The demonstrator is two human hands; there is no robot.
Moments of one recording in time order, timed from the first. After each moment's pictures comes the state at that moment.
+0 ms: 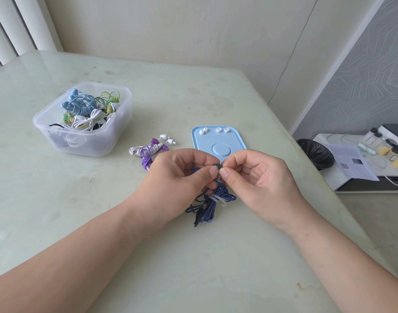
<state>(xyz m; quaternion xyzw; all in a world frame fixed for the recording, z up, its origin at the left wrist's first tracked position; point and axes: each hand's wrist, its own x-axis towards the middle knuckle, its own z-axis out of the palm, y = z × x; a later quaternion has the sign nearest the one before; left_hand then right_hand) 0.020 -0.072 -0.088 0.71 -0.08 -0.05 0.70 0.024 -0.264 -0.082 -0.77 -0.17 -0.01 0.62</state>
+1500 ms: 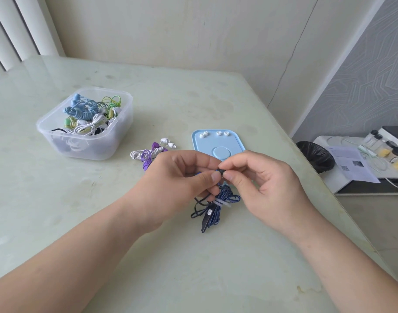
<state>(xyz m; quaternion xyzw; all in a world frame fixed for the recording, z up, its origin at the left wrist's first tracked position) 0.021 -0.064 -0.078 0.69 -0.11 -0.09 0.71 0.023 -0.269 -0.079 -0.83 -0.22 -0.12 0.49</state>
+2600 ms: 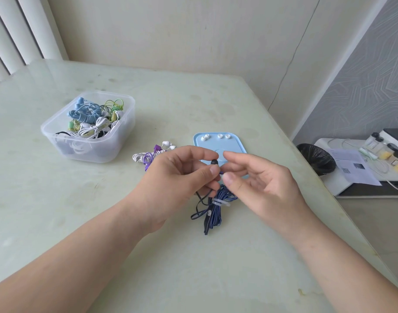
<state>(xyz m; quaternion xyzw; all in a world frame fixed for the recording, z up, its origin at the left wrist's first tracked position) 0.023 -0.066 -0.078 0.64 -0.07 -0.08 0.76 0.013 -0.264 -0.071 -0.81 -0.11 -0.02 0.58</state>
